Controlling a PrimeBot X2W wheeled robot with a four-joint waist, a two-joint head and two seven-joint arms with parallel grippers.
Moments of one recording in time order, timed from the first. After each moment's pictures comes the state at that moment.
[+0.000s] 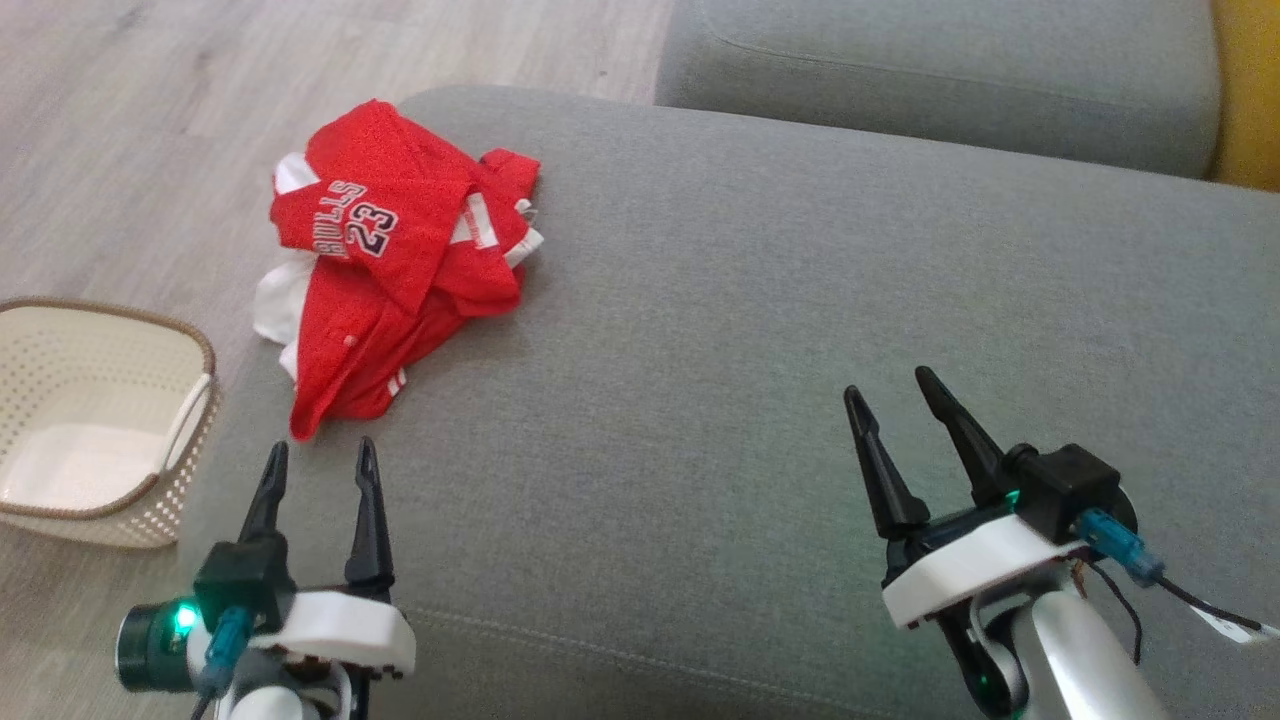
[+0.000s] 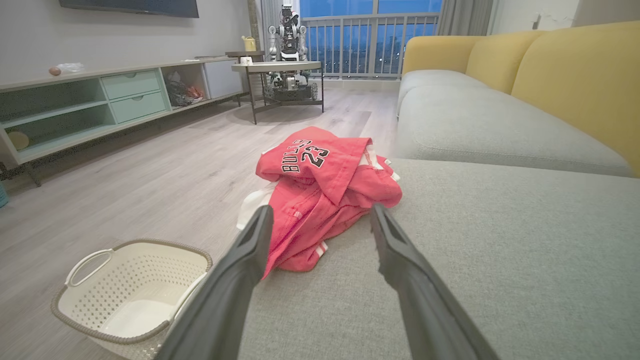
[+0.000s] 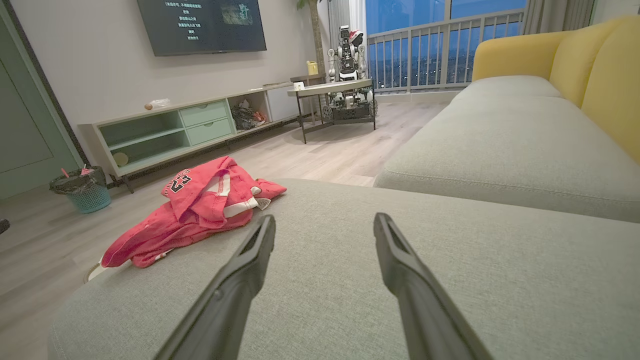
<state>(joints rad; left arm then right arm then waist) 0.03 0.07 -0.12 0.15 -0.06 0.10 -0.25 -0.13 -0.04 0.16 0.25 0.21 0.13 -0.25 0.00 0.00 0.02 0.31</state>
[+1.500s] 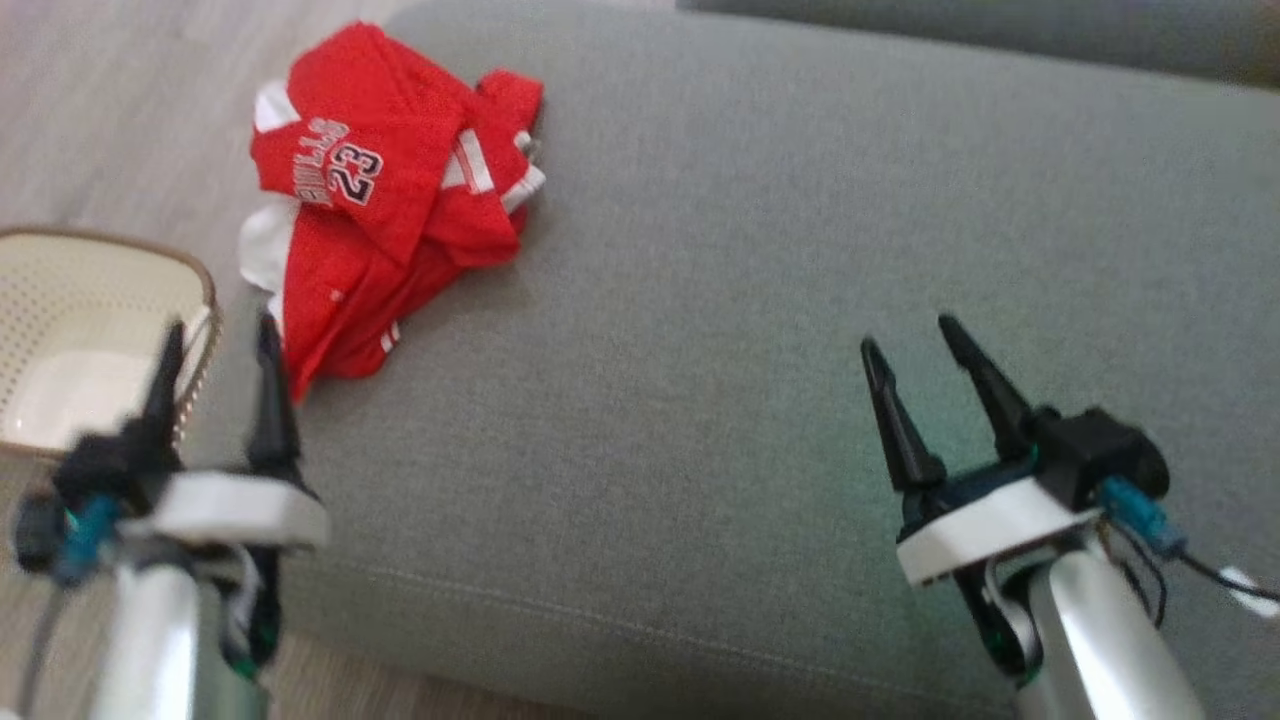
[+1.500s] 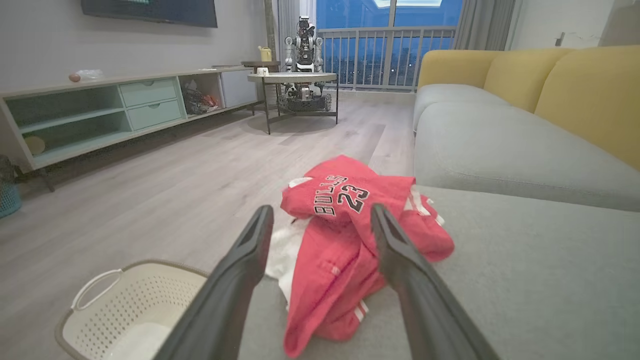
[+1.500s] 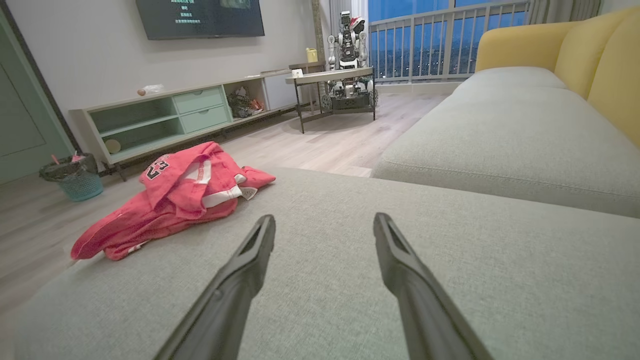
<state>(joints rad) -0.13 0.09 0.01 0.18 -0.13 -0.01 -0.25 -0.16 -0.05 0.12 0.20 0.13 0.13 -0.25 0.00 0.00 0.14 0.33</state>
